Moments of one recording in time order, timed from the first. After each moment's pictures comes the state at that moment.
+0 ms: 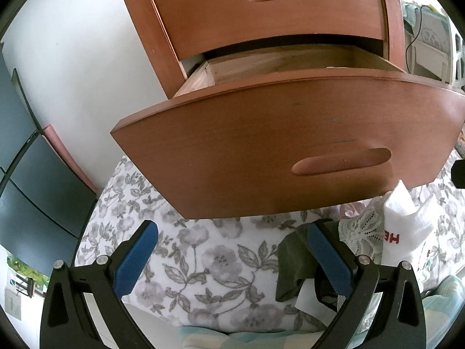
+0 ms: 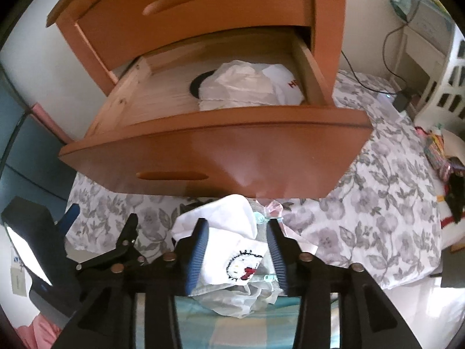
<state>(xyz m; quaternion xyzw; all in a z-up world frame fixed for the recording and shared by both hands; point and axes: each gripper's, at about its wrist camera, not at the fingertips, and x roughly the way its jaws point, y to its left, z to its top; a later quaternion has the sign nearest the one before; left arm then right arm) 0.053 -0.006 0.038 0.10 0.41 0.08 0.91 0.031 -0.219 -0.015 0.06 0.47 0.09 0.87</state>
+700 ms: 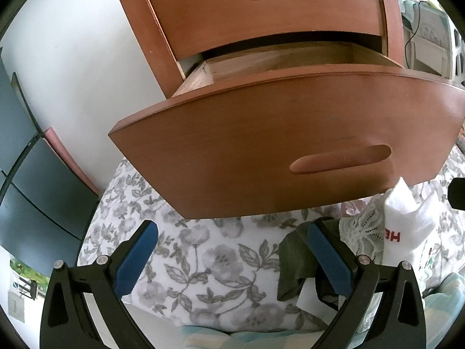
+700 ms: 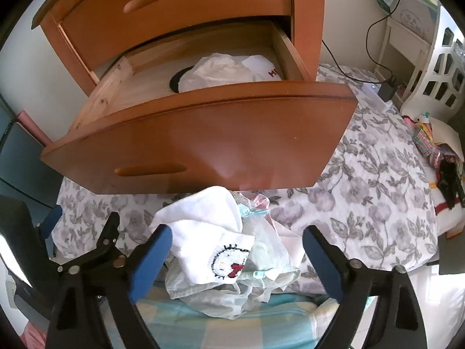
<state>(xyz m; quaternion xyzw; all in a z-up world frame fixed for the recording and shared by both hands) 0.052 -0.006 0.039 0.10 0.41 0.08 0.90 0.028 -0.222 -0.028 0.06 0.47 0.06 0.88</state>
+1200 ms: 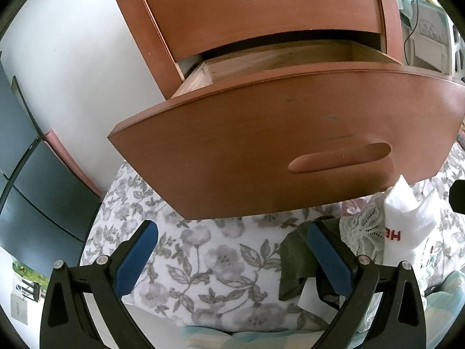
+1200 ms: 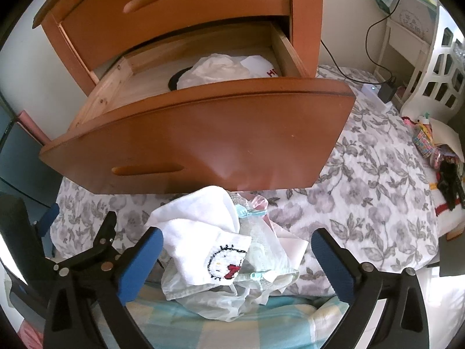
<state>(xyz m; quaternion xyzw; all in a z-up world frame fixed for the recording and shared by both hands) 0.052 -0.009 0.039 0.11 0.41 0.09 0.90 0.027 -0.224 -0.031 0.06 0.47 0.06 0.88</state>
